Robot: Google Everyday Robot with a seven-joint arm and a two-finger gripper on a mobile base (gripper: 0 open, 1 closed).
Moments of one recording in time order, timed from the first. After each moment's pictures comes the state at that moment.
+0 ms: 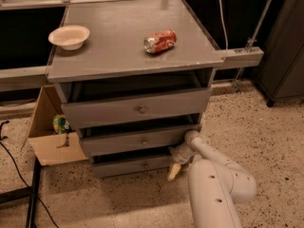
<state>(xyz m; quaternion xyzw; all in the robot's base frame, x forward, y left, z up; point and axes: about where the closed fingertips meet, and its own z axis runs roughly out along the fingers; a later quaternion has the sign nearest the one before) 0.684 -0.105 0.162 -0.65 0.71 0.21 0.17</state>
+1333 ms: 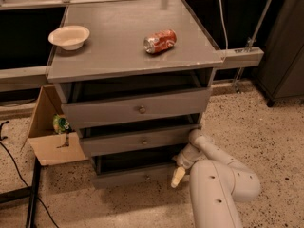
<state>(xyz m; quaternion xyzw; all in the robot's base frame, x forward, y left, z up) 0.621 -0.120 0.181 -0.59 0.74 0.31 0.06</state>
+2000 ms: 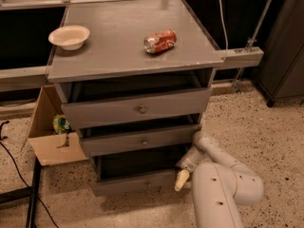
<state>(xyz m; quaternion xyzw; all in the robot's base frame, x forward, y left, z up) 0.592 -0.137 0.187 -0.56 0.76 0.35 0.02</state>
